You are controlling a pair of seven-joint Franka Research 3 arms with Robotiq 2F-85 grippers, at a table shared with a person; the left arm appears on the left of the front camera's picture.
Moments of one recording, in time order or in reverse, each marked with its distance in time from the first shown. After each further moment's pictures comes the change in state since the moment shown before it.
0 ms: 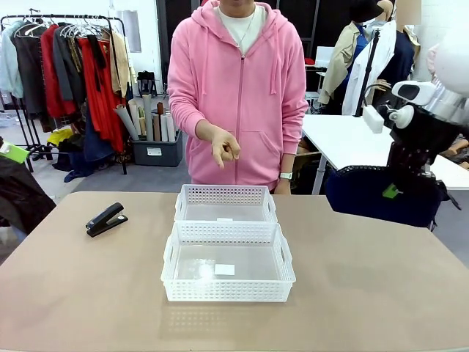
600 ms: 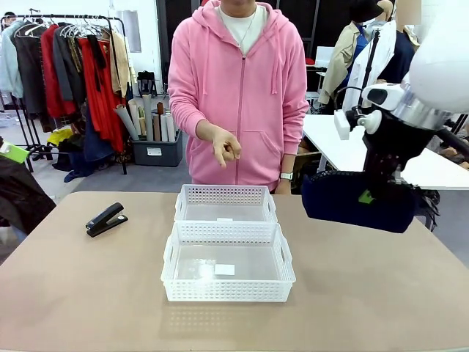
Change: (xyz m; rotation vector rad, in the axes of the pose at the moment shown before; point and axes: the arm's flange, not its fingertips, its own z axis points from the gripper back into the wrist) left arm 0.000 0.000 0.000 0.000 0.000 0.000; right arm 0.056 0.028 -0.010 -0.037 0.031 -0.006
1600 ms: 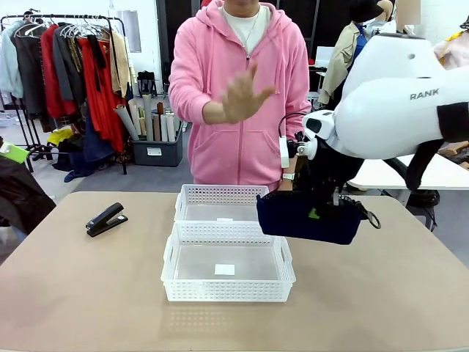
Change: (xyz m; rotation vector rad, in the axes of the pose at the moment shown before) left arm 0.000 0.000 0.000 0.000 0.000 0.000; right arm 0.077 0.004 -0.068 -0.023 0.012 0.051
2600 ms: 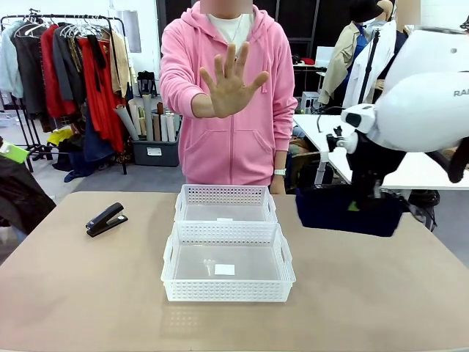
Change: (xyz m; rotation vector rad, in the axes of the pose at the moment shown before) left arm 0.000 0.000 0.000 0.000 0.000 0.000; right arm -0.085 -0.023 0.020 -0.033 0.085 -0.055
